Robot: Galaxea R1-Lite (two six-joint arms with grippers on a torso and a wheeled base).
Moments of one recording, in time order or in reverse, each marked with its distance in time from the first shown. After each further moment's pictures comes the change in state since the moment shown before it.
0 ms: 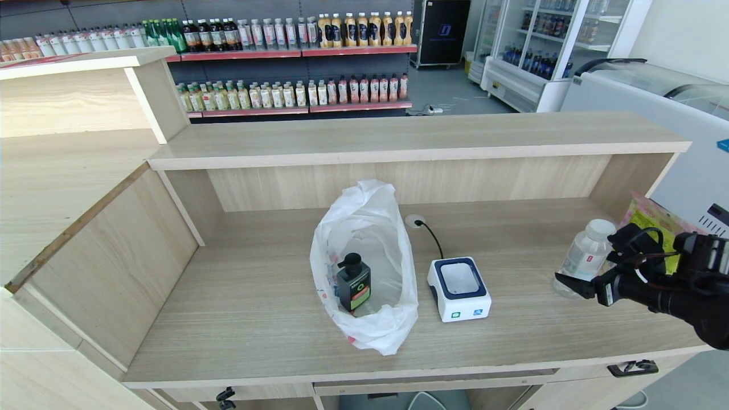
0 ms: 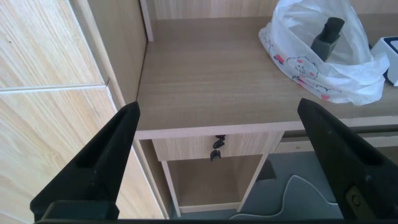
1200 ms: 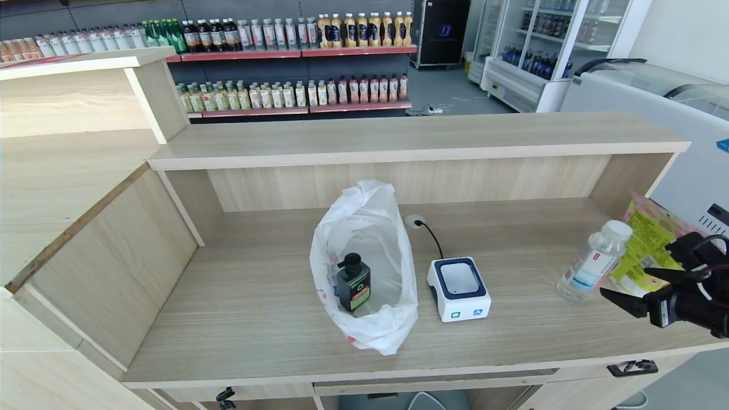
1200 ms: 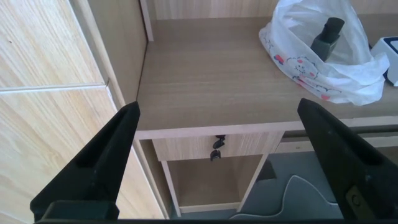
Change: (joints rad) left arm 0.000 0.000 0.000 0.000 0.000 0.000; right arm -0.146 -0.231 0.158 0.140 0.005 -0.004
